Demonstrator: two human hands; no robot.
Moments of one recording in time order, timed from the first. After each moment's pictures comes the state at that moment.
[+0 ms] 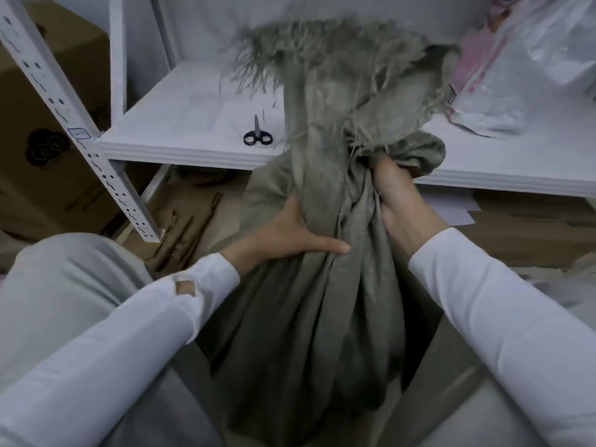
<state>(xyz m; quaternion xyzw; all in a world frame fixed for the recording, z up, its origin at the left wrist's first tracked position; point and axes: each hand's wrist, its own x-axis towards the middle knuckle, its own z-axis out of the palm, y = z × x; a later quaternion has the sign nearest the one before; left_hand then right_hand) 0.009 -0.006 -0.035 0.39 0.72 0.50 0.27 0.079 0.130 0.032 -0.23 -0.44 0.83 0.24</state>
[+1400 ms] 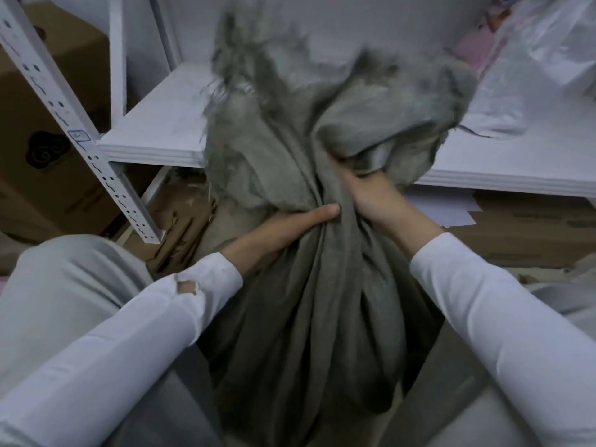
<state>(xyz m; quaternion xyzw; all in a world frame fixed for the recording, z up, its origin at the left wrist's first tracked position) 0.033 -0.007 -0.006 0.21 0.64 0.65 0.35 0.086 0.120 0.032 -0.12 -0.72 0.66 0.19</state>
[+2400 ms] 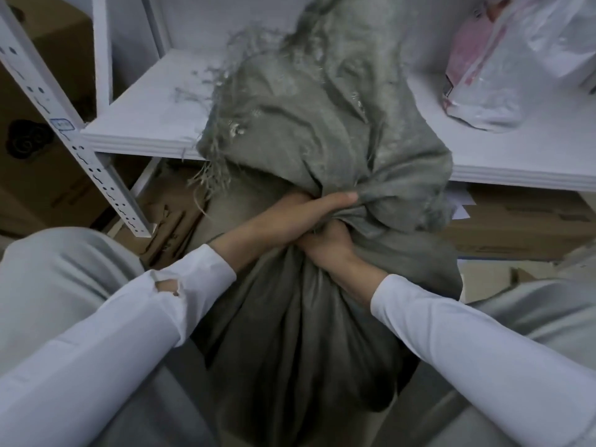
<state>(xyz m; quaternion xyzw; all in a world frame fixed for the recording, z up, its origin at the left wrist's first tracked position) 0.035 0.006 0.010 0.28 0.72 0.53 0.33 0.090 0.082 -0.048 -0.24 -0.82 0.50 0.10</state>
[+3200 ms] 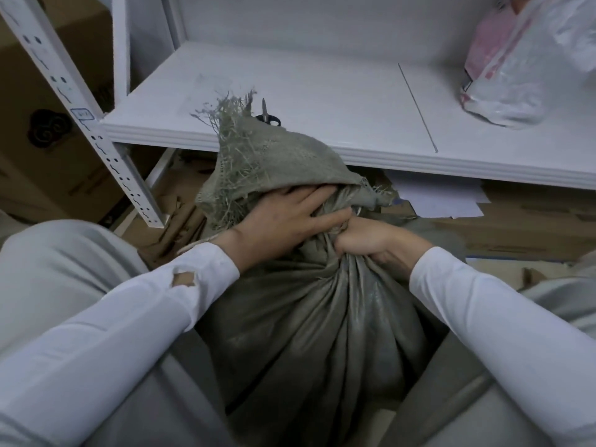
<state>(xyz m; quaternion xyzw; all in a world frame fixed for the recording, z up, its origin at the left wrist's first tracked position) -0.001 -0.031 -0.038 0.64 0.69 -0.03 -0.33 0.092 0.112 -0.035 -0.15 -0.86 0.46 -0.15</state>
